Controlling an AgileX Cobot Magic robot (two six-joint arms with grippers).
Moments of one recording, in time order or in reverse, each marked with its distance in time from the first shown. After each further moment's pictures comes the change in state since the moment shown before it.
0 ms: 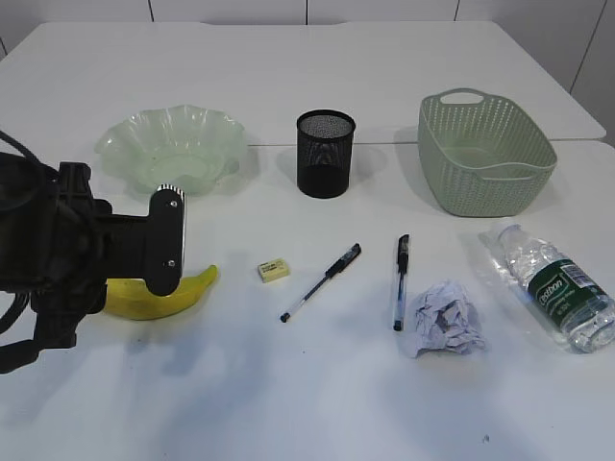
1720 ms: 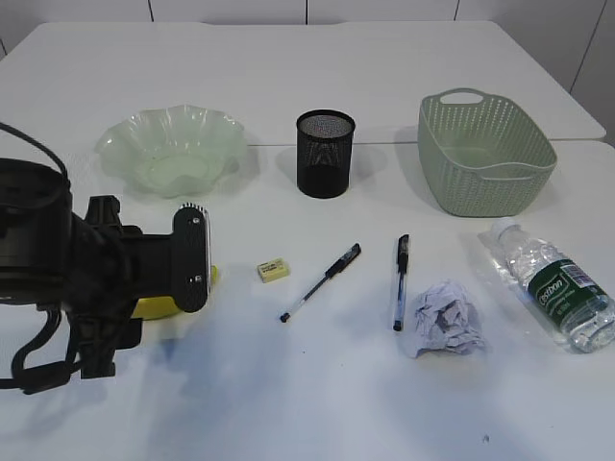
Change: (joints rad) left arm 0.000 0.038 0.000 -0.178 -0.153 0.052; right arm 0.000 0.000 0.000 0.000 0.000 0.024
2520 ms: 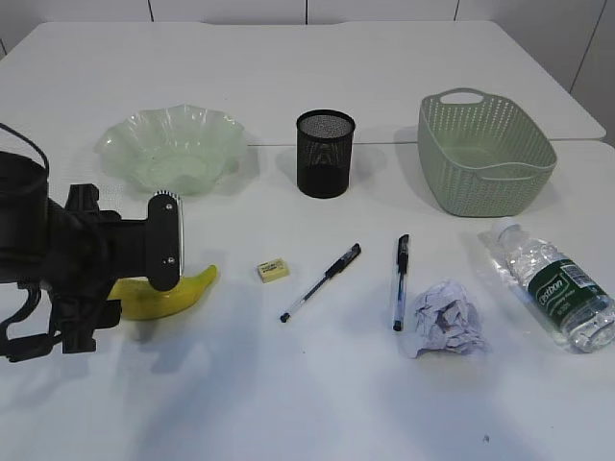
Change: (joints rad) left arm 0.128 0.039 0.000 0.102 -0.091 0.000; right arm 0.000 0.000 0.000 0.003 0.000 0.029
